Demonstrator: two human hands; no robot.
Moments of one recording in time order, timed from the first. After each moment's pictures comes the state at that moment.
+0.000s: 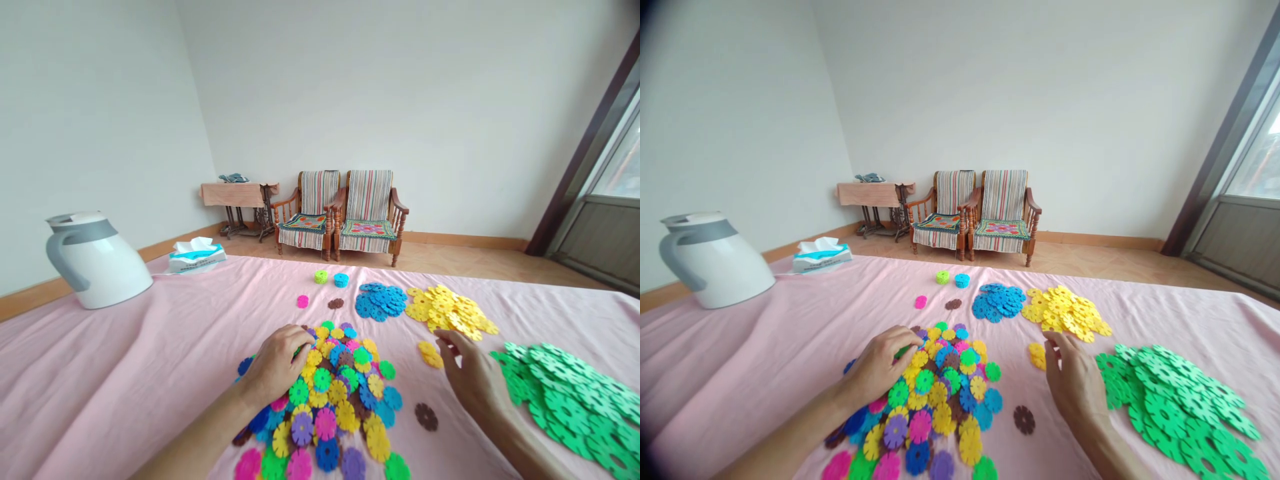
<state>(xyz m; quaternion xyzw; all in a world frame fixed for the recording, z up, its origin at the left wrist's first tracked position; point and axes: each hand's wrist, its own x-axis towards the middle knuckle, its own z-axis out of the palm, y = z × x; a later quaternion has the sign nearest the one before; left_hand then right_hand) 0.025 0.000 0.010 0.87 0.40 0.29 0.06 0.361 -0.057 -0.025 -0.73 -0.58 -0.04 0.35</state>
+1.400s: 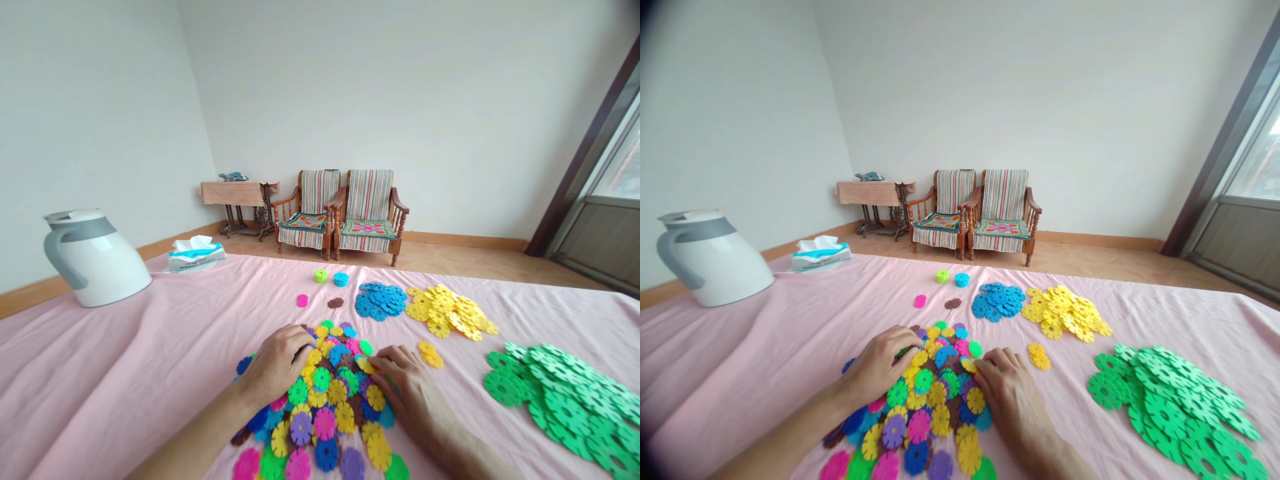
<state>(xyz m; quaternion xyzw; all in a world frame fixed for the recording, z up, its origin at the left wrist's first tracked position) 0.025 -0.001 0.011 0.88 0.38 0.28 0.07 0.280 -0.063 -0.024 -0.54 -0.79 0.05 0.29</state>
